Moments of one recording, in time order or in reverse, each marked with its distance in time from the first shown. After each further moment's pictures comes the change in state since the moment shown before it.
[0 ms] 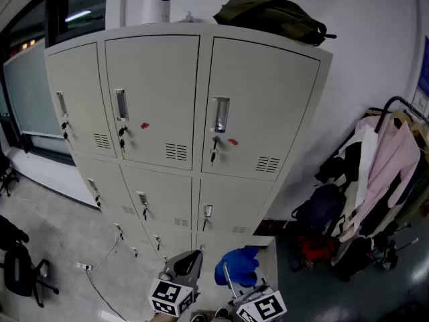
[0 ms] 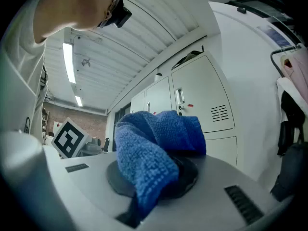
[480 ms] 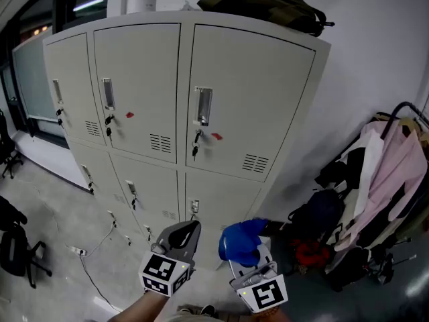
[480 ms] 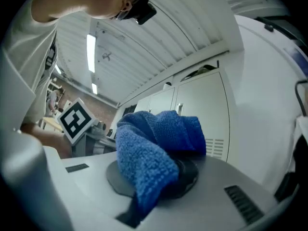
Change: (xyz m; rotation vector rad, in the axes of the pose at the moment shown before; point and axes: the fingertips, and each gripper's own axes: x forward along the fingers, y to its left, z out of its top) left arm 0.080 -0.026 0.074 0.123 -0.056 0.042; right arm 0.010 -0.080 0.062 -0.296 -0.053 0.070
